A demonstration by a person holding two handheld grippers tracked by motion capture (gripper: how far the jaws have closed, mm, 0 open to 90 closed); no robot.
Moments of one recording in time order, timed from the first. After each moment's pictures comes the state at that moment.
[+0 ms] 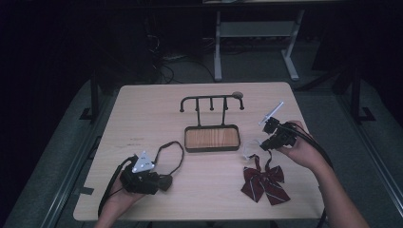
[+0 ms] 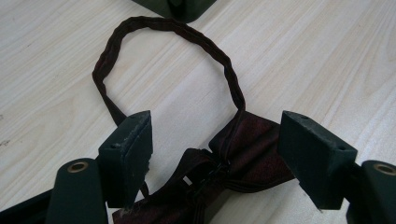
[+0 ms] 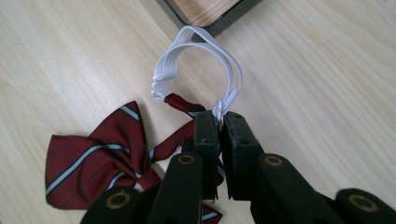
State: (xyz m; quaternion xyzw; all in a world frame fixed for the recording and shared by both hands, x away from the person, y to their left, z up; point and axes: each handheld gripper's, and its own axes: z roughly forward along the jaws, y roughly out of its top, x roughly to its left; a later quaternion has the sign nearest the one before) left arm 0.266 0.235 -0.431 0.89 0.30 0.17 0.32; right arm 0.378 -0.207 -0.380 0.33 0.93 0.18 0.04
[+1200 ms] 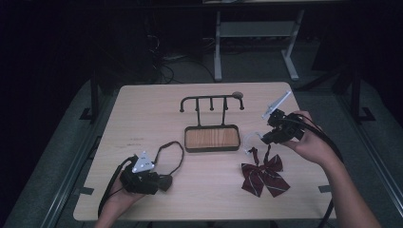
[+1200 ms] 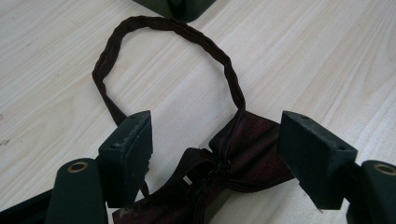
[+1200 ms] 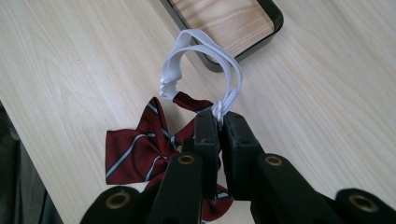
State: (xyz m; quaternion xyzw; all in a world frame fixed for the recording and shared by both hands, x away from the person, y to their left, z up) left arm 0.266 0.235 -0.431 0.88 0.30 0.17 0.32; right arm 0.361 -0.203 -0.323 0.28 0.93 0.21 0.06
